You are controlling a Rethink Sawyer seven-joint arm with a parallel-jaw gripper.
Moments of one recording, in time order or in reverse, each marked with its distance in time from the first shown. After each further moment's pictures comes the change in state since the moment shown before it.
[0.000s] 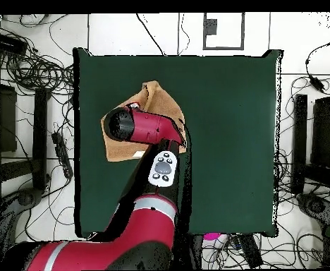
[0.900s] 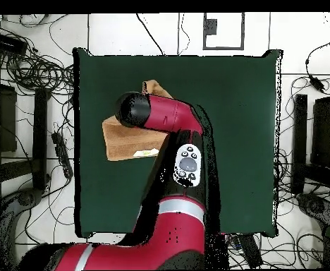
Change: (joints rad) arm -0.095 -0.050 0.059 -0.053 -0.073 0.052 -0.009
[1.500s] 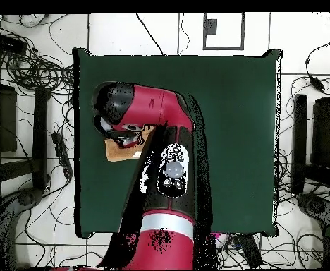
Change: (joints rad) arm 0.030 -0.111 0.012 -0.041 -0.018 0.696 -0.010
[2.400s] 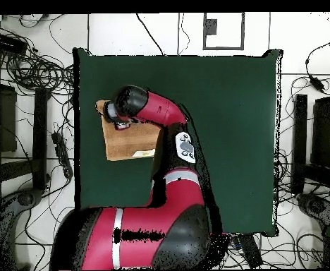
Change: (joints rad) arm -0.099 0.277 0.208 -0.103 0.166 -0.311 0.000
